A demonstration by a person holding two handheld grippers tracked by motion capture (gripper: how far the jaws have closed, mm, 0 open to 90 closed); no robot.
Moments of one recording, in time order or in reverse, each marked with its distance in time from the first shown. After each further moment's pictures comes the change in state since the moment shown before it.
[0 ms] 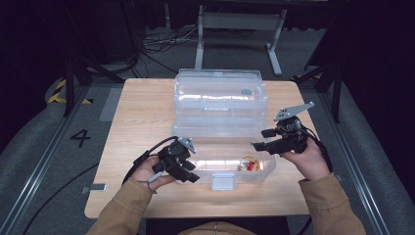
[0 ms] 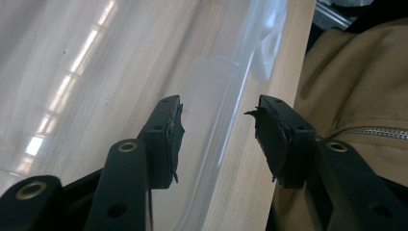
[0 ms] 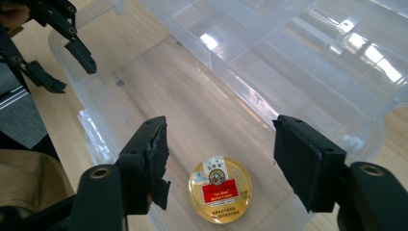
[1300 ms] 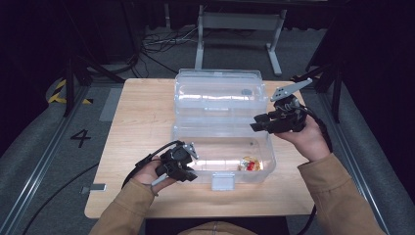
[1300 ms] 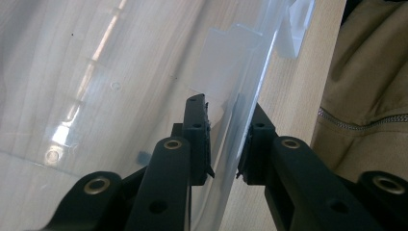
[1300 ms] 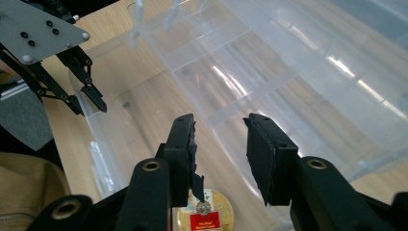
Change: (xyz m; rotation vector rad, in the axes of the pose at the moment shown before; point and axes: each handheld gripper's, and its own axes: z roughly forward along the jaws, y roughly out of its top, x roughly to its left) left arm -0.004 -0.003 0.010 0.065 0.088 0.041; right arm -0.008 0.054 -0.016 -0.008 0.029 -0.106
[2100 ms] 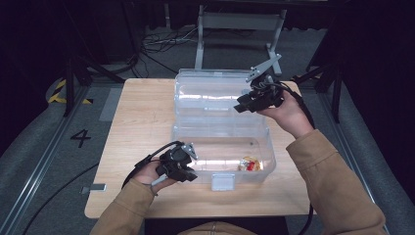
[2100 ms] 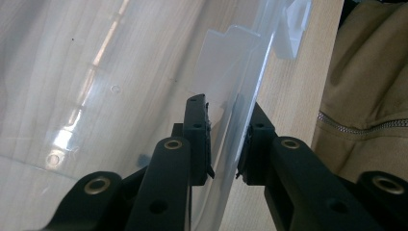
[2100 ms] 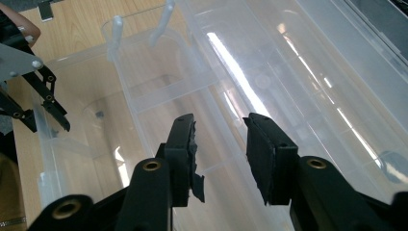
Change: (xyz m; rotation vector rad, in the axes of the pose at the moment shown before) left arm 0.000 -0.002 0.000 -0.021 0.001 0.015; right arm -0.027 0.066 0.040 0.081 0.019 -0.172
